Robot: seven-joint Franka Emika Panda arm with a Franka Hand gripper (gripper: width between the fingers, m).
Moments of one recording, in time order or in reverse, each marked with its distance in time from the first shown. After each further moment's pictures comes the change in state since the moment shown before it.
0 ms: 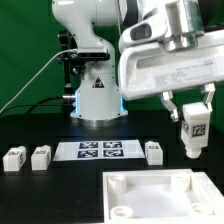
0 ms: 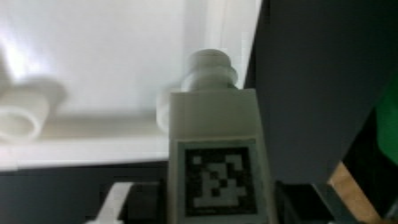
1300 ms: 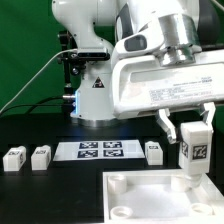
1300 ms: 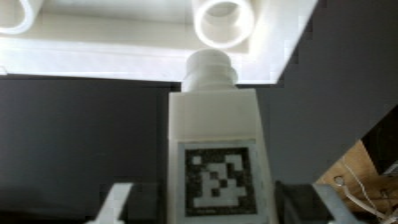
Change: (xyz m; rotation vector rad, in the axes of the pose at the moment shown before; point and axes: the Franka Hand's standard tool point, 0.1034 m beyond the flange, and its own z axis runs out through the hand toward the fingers) arm 0.026 0.033 0.037 -0.045 0.139 -0.093
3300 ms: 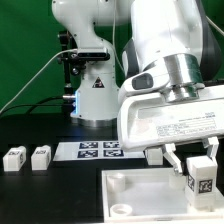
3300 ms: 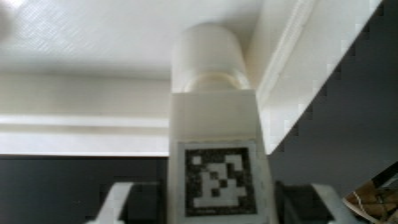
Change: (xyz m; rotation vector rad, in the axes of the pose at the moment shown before) arm -0.032 -0.014 0.041 0.008 0.009 -0.016
